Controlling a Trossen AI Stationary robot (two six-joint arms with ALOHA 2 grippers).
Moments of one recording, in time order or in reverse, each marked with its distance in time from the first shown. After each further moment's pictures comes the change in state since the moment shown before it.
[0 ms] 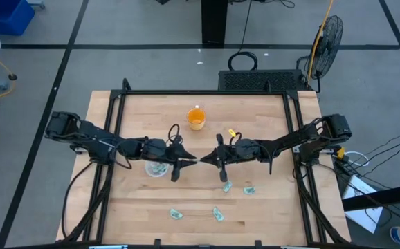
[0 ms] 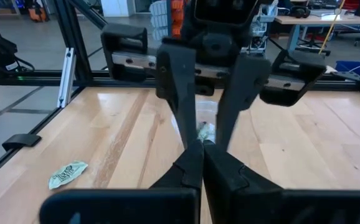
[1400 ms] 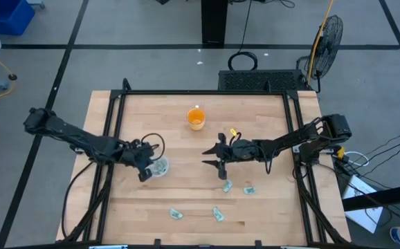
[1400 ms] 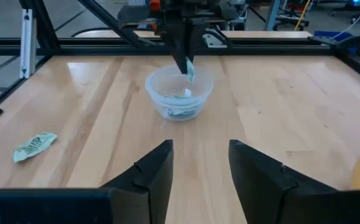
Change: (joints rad) left arm -0.179 -0.436 -0.085 -1.127 -0.175 -0.542; right arm -0.009 0.001 -0.001 -0.127 0.078 0.014
